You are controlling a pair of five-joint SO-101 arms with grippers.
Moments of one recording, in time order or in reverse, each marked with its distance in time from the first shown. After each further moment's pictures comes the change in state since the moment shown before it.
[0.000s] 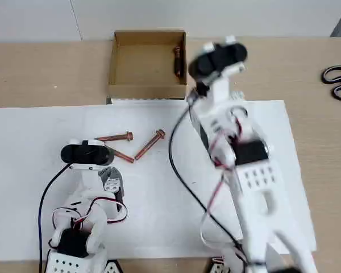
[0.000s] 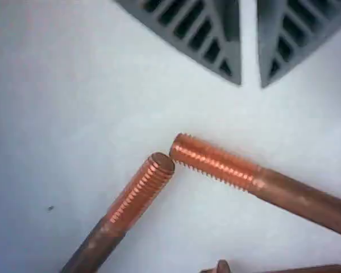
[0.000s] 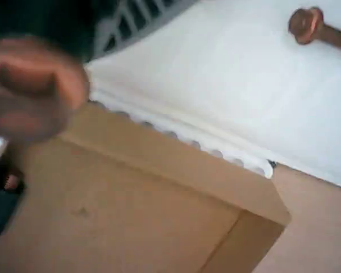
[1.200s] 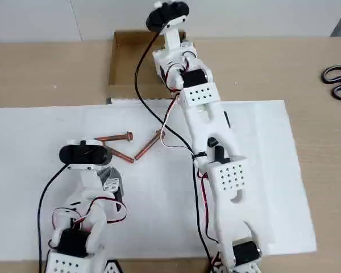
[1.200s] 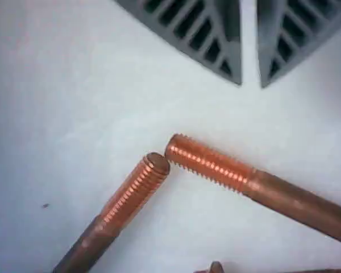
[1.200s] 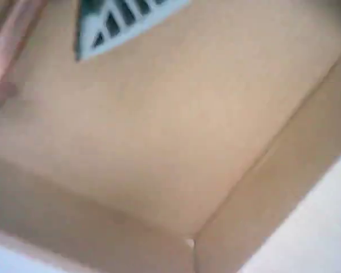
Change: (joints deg) left arm -0.4 0.0 0.2 0.0 1.1; right arm -3.2 83.7 -88.3 3.5 3.3
